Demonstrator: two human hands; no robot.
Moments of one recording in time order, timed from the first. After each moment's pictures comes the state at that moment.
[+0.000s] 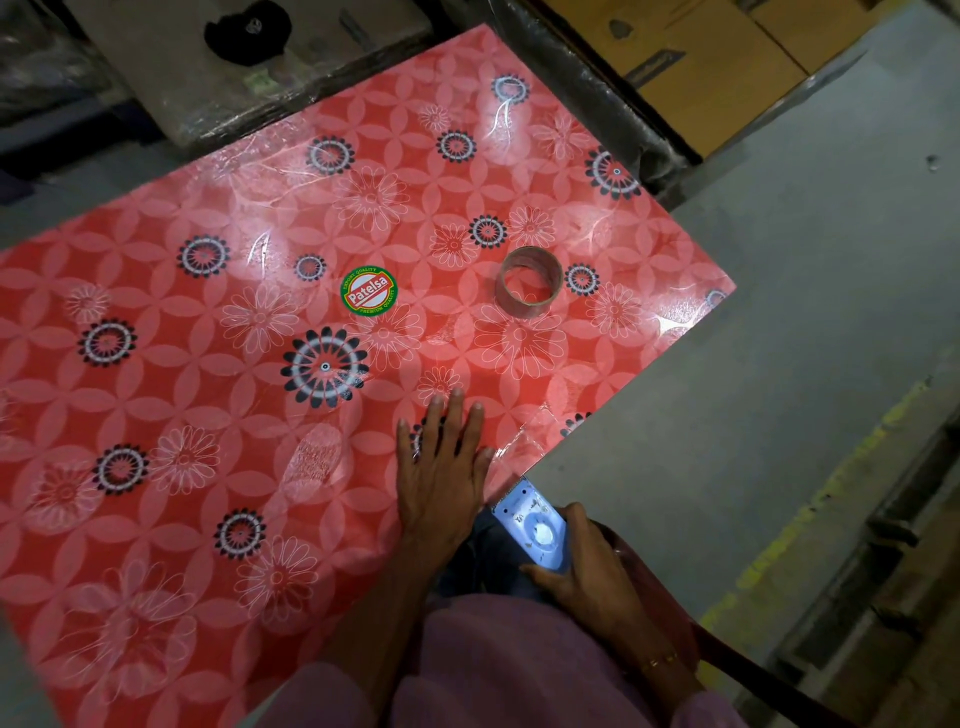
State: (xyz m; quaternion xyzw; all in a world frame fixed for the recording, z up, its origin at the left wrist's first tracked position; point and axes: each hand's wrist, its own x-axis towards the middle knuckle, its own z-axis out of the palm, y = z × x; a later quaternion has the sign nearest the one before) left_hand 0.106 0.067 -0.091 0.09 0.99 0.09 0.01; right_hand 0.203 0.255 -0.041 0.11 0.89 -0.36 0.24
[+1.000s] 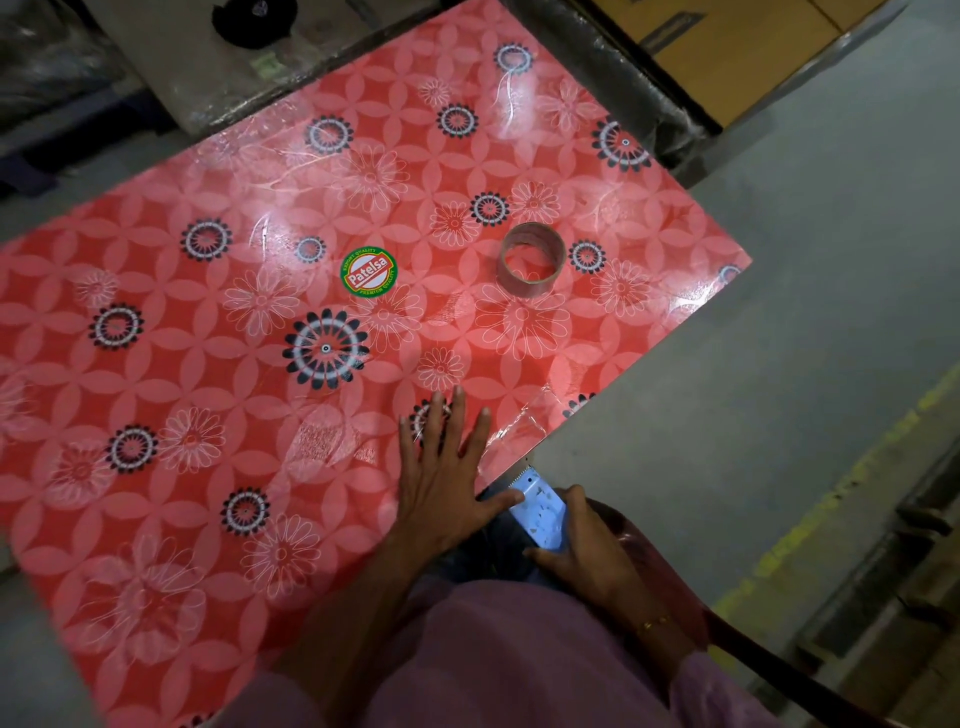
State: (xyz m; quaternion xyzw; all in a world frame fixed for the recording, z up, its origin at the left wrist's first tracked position) left_hand 0.125 0.059 -0.071 0.16 0.97 0.10 0.14; right_hand 0.196 0.264 -0.063 0.13 0.87 -0.34 0.33
